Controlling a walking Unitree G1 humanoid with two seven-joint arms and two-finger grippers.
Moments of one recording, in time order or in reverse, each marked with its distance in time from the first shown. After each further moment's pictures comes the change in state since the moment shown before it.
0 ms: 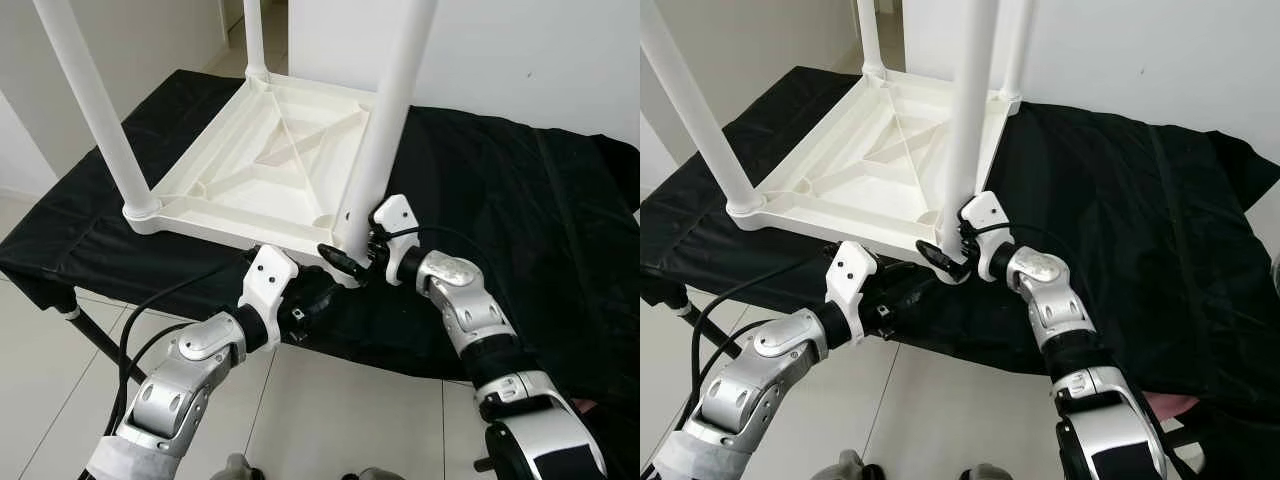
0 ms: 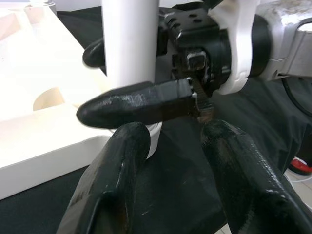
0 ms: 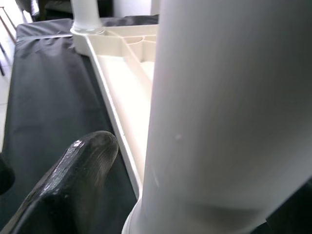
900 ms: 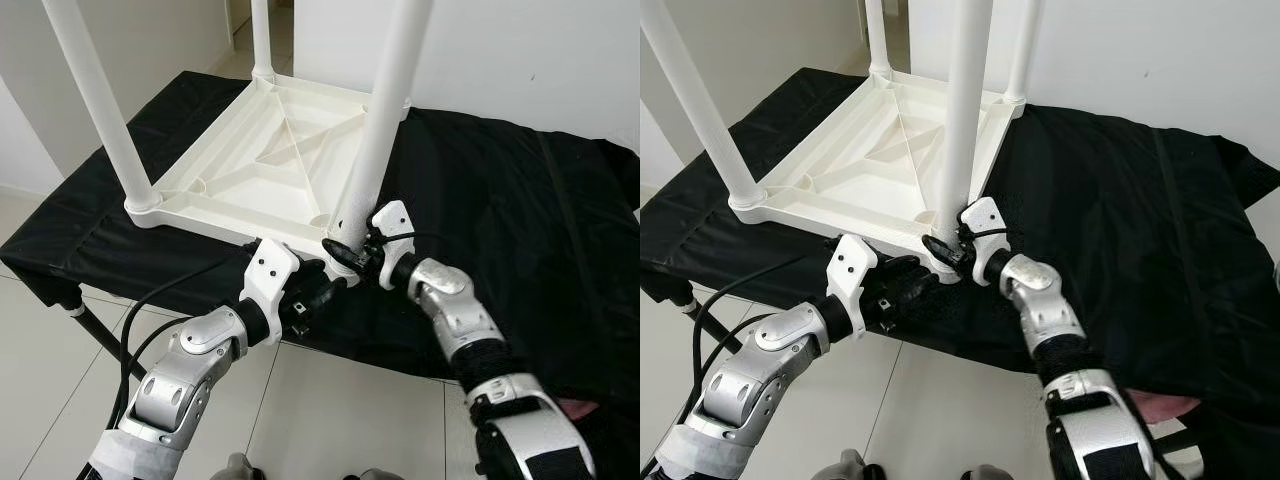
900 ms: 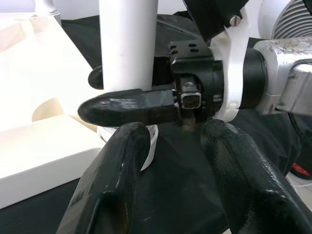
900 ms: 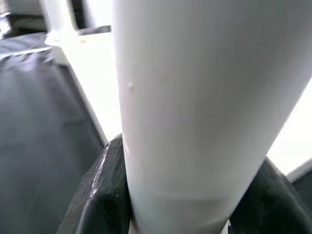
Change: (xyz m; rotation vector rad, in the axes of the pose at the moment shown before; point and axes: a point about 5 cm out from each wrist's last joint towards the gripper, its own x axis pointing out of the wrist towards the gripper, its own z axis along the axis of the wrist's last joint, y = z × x) left arm 0.004 0.002 0.004 0.006 -0.016 -0.001; right arm 0.001 0.008 -0.010 0.080 -0.052 -0.214
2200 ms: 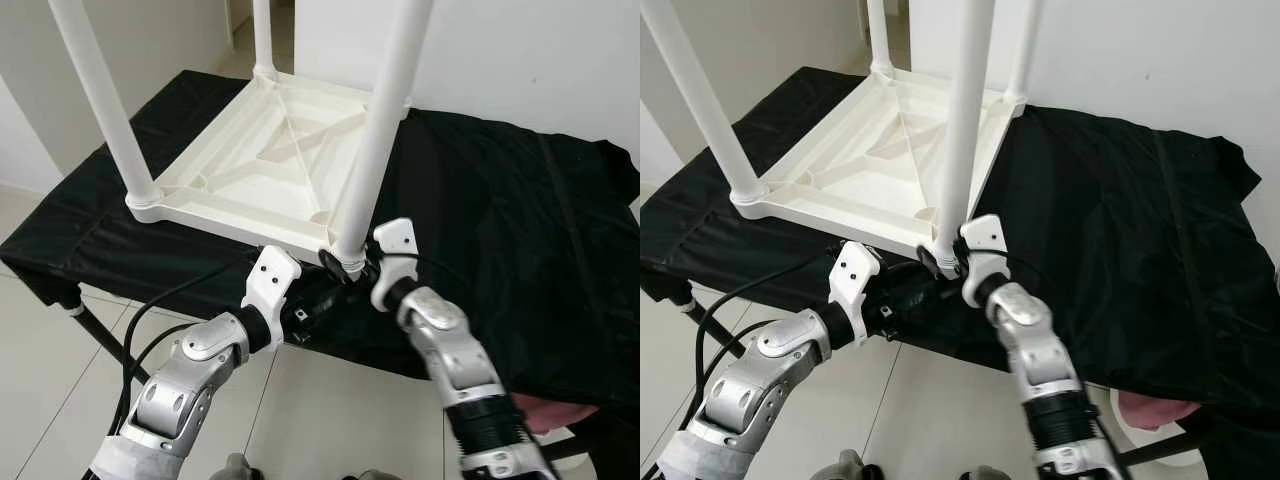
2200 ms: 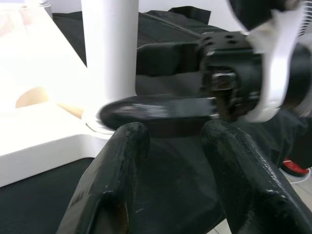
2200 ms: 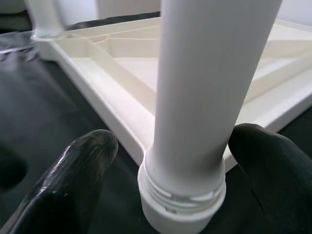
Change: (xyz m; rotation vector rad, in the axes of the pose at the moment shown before) left arm -0.001 -0.004 -0.005 -0.015 0.013 -0.007; right arm -0.035 0.017 0.006 0.014 0.024 -0.086
